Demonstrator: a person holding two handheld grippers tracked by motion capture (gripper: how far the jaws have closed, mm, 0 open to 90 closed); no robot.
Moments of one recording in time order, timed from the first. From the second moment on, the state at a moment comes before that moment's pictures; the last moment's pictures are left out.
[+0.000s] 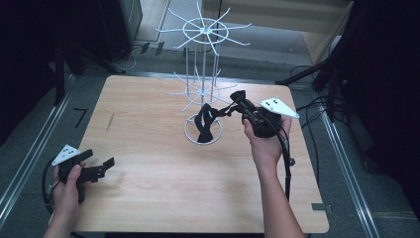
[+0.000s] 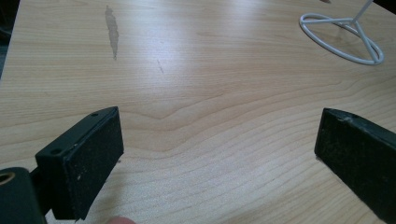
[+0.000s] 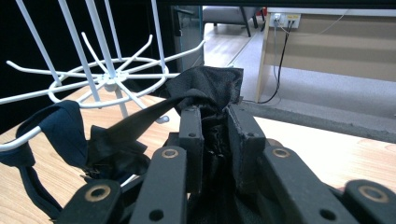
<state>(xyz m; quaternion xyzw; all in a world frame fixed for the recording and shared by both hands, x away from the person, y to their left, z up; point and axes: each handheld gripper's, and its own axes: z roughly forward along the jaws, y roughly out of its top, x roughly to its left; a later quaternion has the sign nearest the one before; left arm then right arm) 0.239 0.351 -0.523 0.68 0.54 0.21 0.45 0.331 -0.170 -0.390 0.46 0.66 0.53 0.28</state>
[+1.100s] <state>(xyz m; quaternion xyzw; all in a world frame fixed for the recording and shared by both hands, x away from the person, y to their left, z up) 0.239 0.351 -0.523 0.68 0.54 0.20 0.45 0.358 -0.146 -0.433 0.50 0.64 0.54 0.22</state>
